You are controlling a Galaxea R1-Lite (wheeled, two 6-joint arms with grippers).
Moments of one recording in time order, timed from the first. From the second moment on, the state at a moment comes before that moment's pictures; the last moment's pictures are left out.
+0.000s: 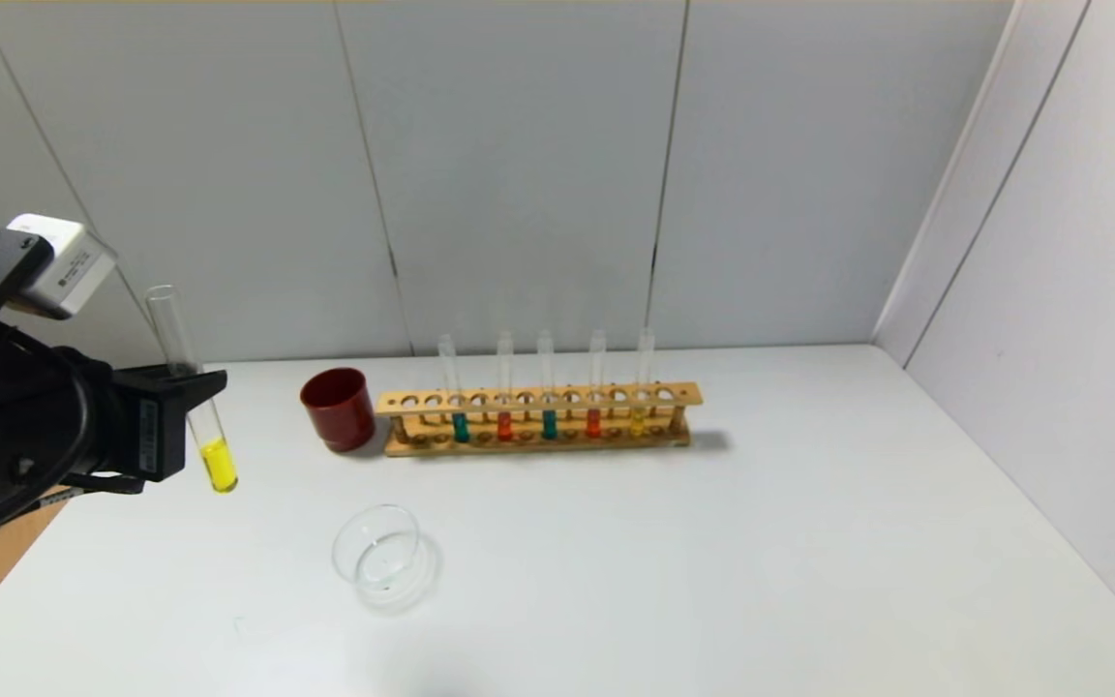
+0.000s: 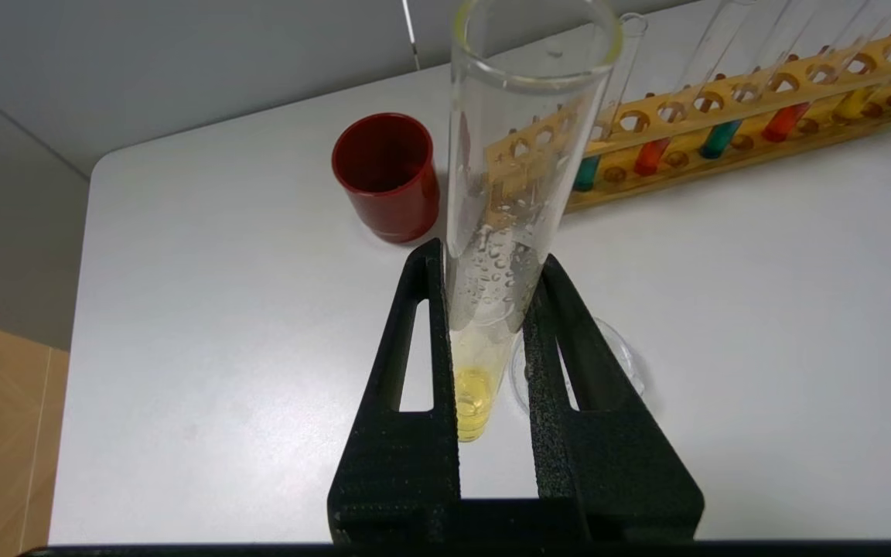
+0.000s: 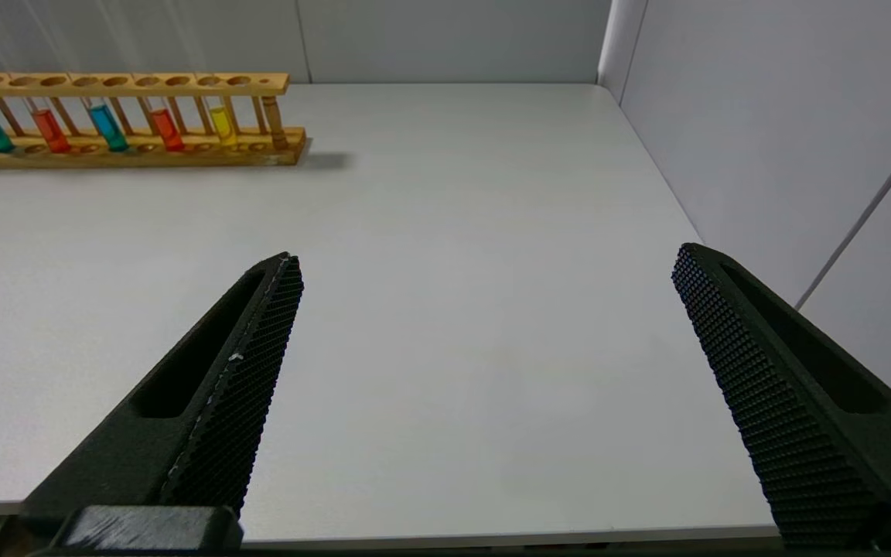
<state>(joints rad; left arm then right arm) -0.25 1.20 -0.71 -0.20 0.10 0.07 0.00 0.00 0.00 0.00 0.00 0.00</state>
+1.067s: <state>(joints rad) -0.14 1.39 -0.50 -0.50 -0.20 0.43 0.00 0.00 0.00 0.00 0.00 0.00</state>
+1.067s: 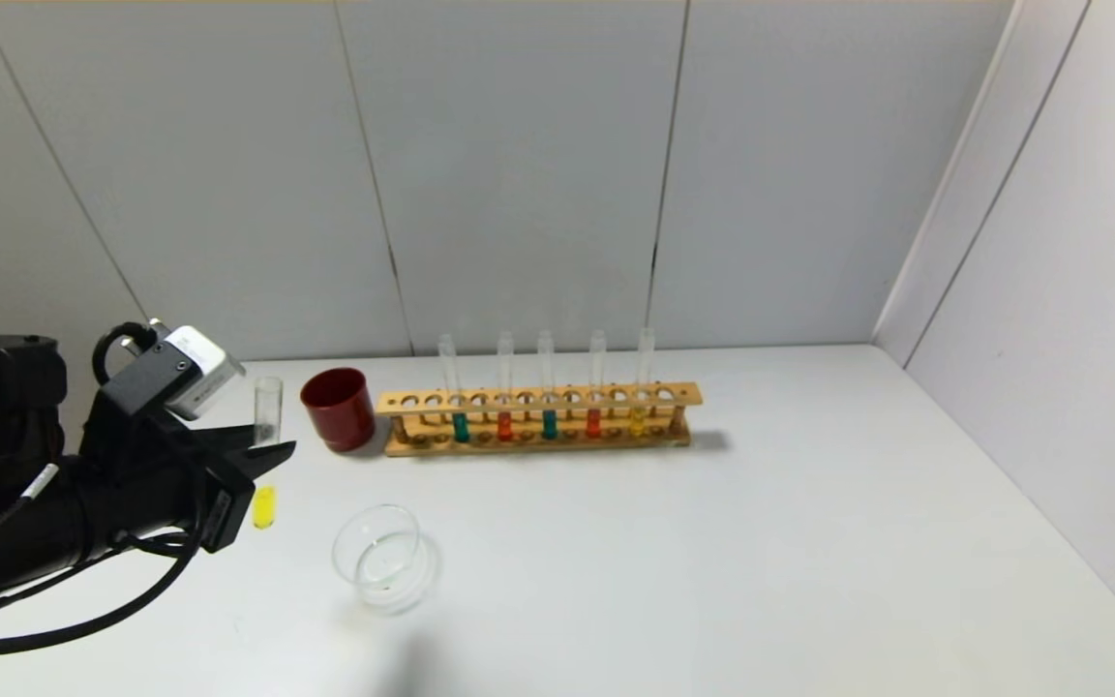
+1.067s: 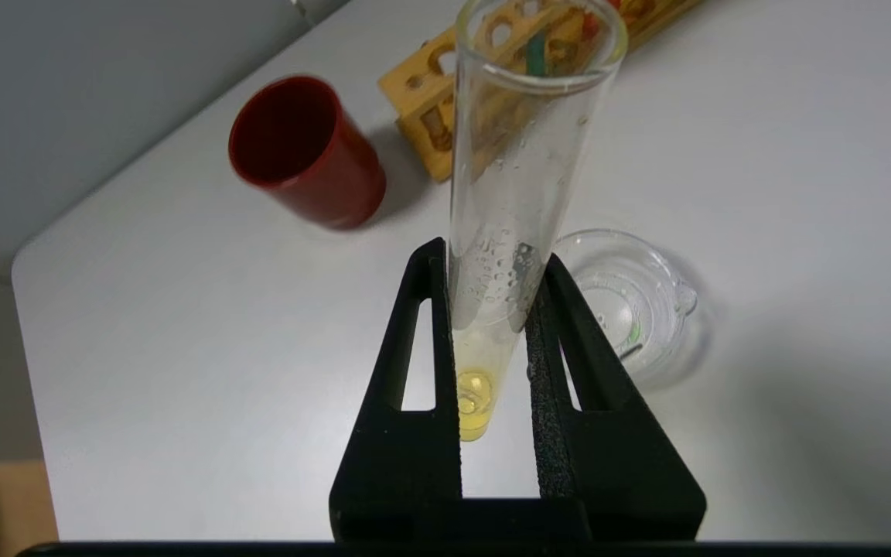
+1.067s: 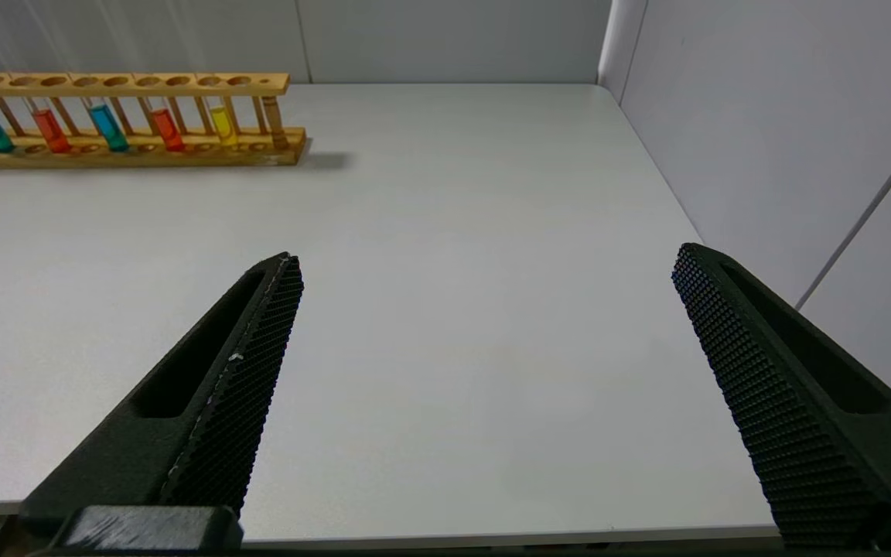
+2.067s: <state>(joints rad) 0.09 1.72 -0.47 -0.81 -0.60 1.12 0.00 0.00 0.00 0.00 0.00 0.00</state>
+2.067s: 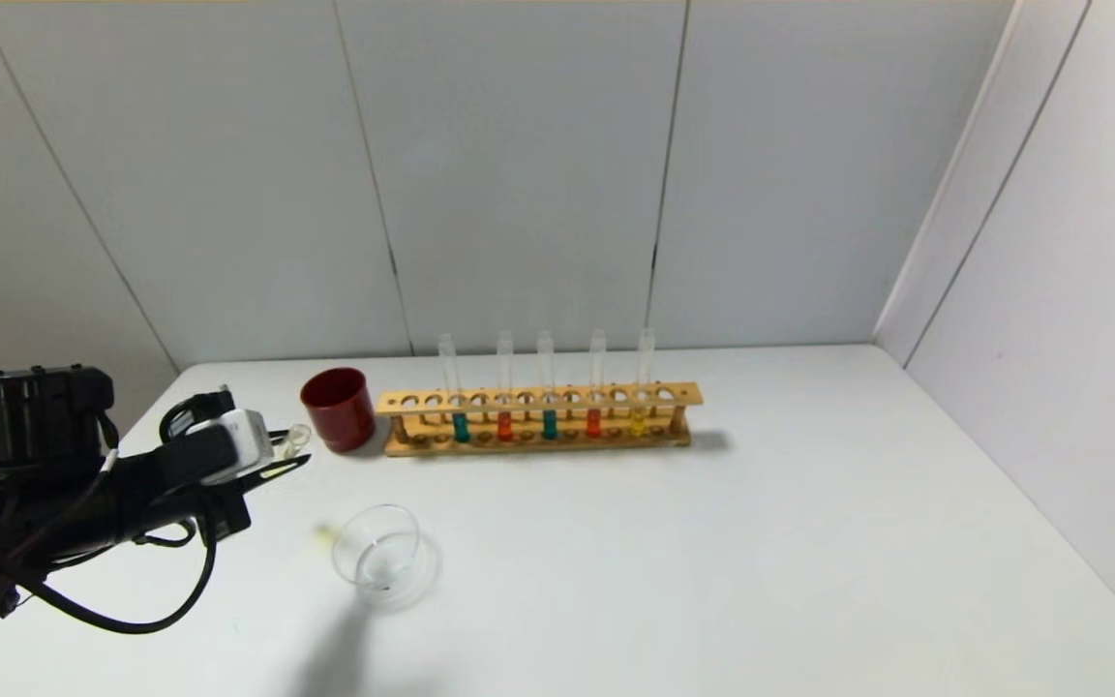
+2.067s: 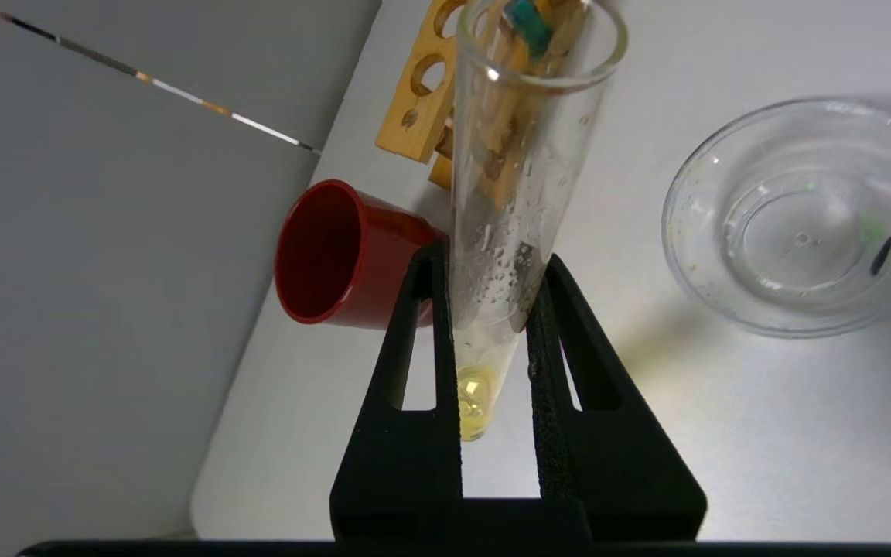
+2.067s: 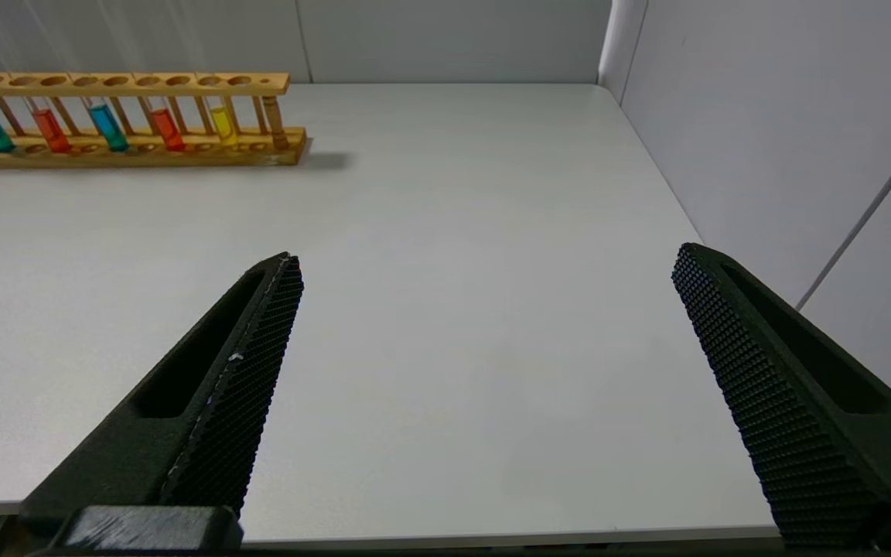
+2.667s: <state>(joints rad) 0.11 1.74 -0.44 -0.81 -0.54 1.39 0.00 0.00 0.00 0.00 0.00 0.00</state>
